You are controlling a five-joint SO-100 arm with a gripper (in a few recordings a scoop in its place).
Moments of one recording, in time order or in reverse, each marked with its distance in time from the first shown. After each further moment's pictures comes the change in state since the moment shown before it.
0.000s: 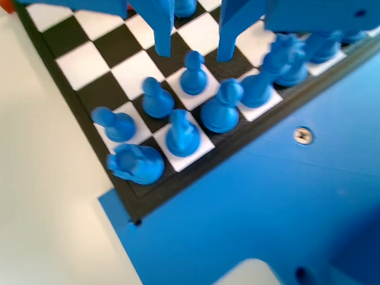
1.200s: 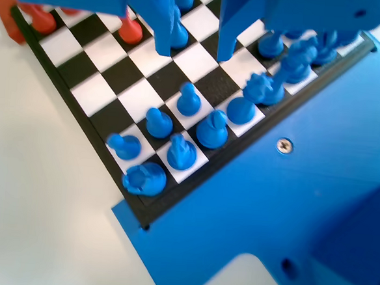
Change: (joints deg) arm 2.9 7.6 -1.8 9.0 0.0
